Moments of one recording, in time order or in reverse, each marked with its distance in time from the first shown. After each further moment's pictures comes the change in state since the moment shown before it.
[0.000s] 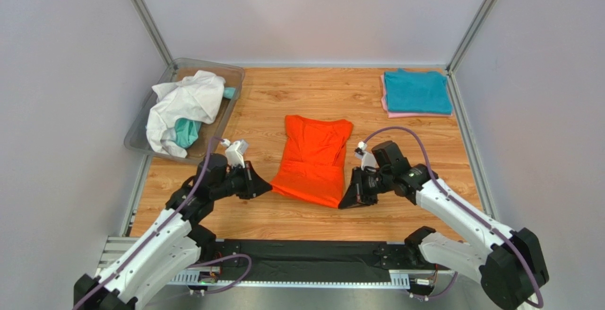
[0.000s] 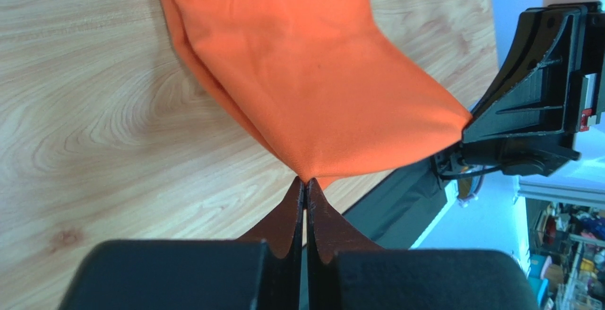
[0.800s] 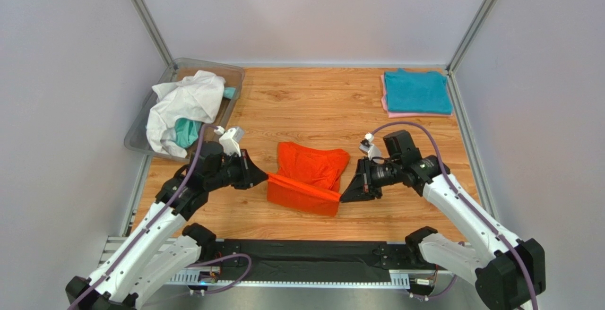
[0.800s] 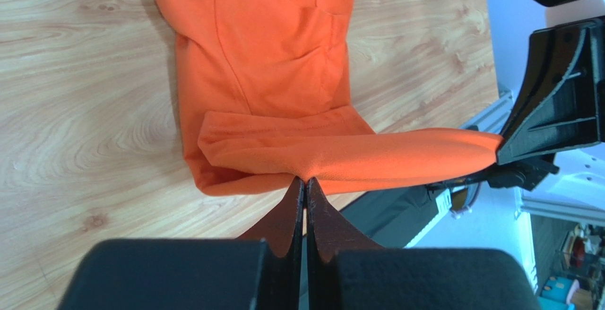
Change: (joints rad) left arm -0.007 -0.037 0.227 -0.242 -0.074 0.033; right arm -0.092 -0.062 0.125 -0.158 -0.263 0.062
